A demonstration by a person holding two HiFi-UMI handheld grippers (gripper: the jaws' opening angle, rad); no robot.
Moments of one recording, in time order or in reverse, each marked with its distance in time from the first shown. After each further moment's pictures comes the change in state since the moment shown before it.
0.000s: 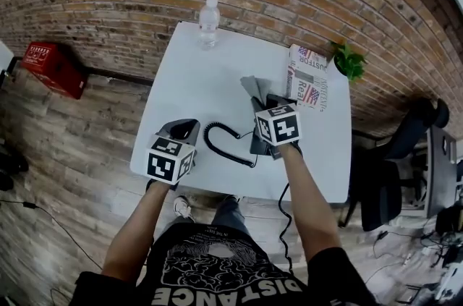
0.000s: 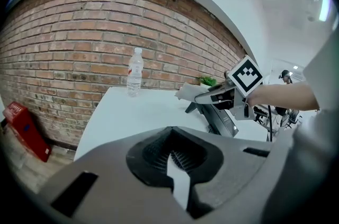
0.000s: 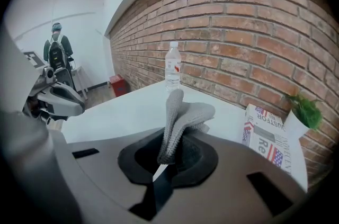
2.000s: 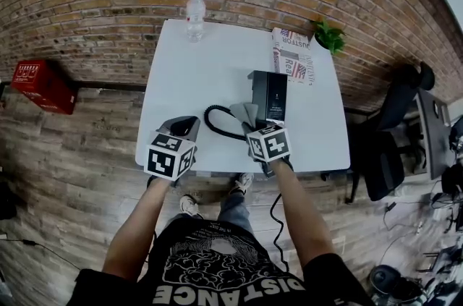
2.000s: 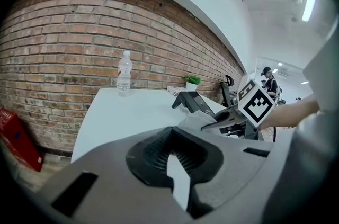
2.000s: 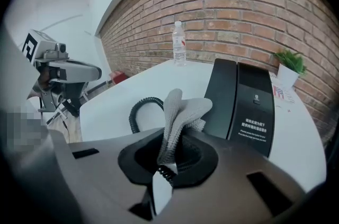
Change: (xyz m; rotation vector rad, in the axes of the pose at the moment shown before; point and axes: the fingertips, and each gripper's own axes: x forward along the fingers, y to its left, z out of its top) left arm -0.040 -0.025 -0.024 0.077 -0.018 -0.116; right arm -0.040 0.088 -0.116 0.157 0.108 0.000
